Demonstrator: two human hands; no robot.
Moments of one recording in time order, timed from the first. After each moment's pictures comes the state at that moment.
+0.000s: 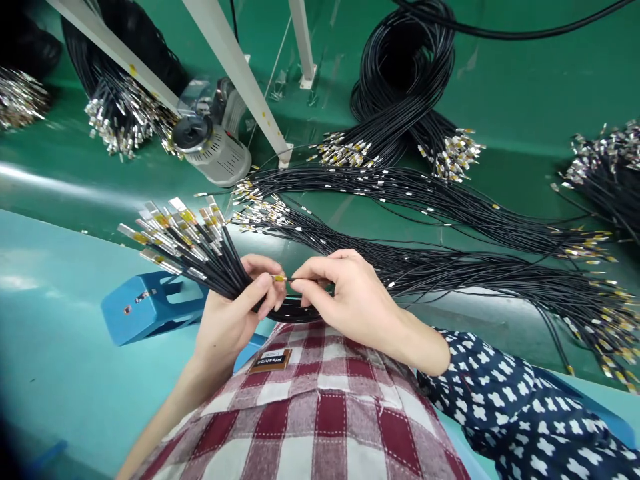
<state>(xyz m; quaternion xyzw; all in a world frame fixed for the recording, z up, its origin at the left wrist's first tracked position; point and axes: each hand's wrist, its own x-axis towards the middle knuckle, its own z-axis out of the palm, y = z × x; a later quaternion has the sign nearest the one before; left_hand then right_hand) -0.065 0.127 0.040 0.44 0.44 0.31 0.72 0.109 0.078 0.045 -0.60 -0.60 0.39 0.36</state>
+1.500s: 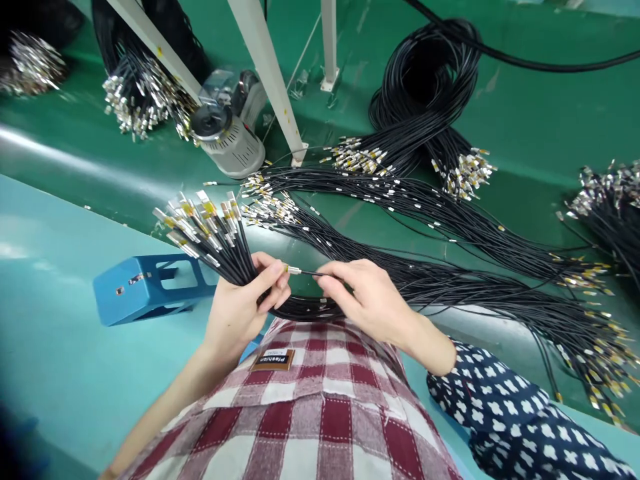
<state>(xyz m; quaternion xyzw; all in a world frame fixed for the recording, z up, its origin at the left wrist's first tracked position) -0.057 0.129 0.032 0.33 0.46 0.37 0.74 0.126 0.071 0.024 -0.58 -0.64 0.41 0.29</state>
